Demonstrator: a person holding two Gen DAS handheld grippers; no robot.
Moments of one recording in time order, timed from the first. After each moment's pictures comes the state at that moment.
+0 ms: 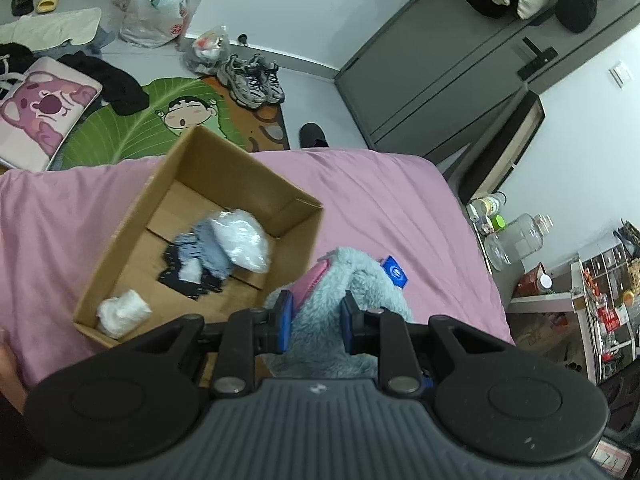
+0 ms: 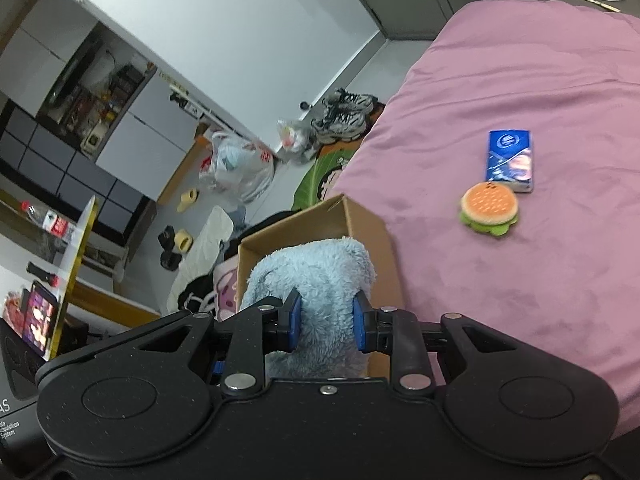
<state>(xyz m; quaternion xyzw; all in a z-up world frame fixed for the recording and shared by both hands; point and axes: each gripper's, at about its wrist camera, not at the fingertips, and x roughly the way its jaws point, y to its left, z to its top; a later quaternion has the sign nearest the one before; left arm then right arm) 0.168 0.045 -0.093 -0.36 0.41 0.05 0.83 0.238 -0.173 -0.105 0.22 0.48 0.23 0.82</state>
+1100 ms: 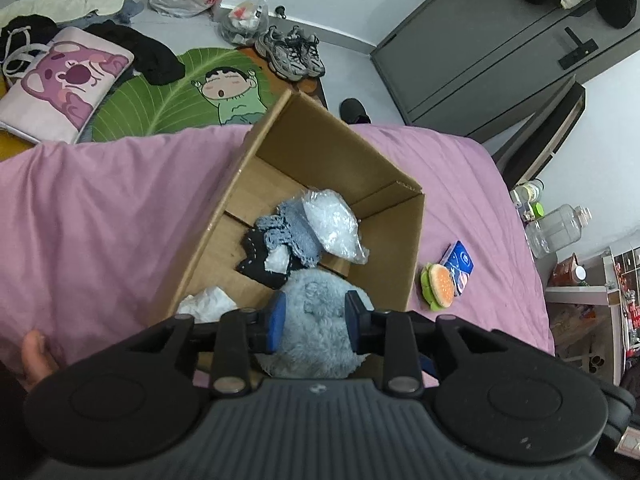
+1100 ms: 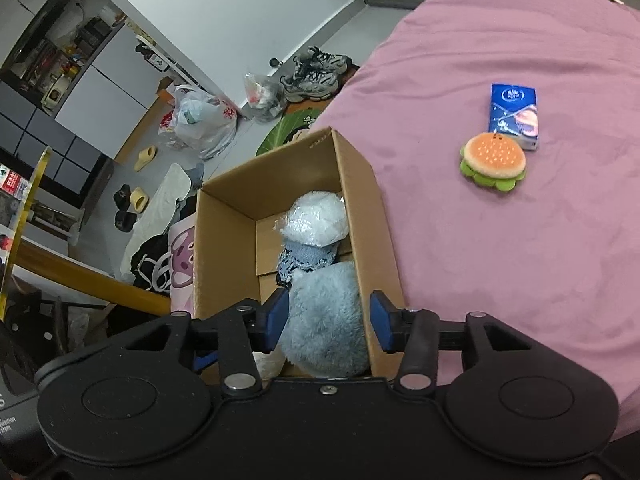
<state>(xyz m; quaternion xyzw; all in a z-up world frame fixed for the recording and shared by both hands) 0.161 0.093 -0.143 -0.36 0.46 0.07 0.81 0.228 -0.129 -0.129 0.16 0.53 0.19 0.81</state>
